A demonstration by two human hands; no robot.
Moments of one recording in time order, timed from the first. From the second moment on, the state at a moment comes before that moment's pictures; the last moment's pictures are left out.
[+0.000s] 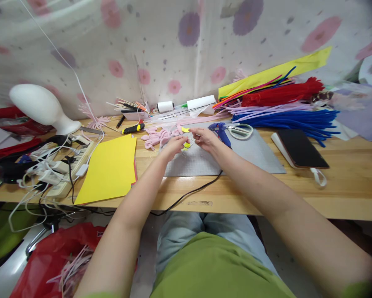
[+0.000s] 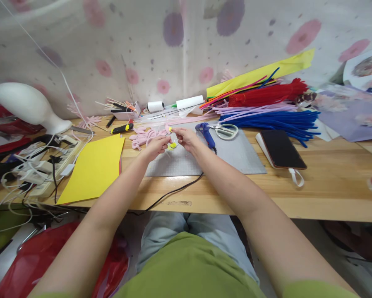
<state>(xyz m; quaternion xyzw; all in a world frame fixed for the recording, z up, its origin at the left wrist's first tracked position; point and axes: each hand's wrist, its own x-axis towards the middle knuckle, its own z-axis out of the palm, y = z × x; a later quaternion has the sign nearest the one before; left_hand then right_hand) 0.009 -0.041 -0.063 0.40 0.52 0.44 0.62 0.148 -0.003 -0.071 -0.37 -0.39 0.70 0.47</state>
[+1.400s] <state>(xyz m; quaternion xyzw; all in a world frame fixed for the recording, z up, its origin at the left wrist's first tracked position) -0.159 -0.038 -0.044 0.27 0.56 0.59 0.51 0.162 -0.003 -0.059 -0.36 -0.36 0.71 0.48</state>
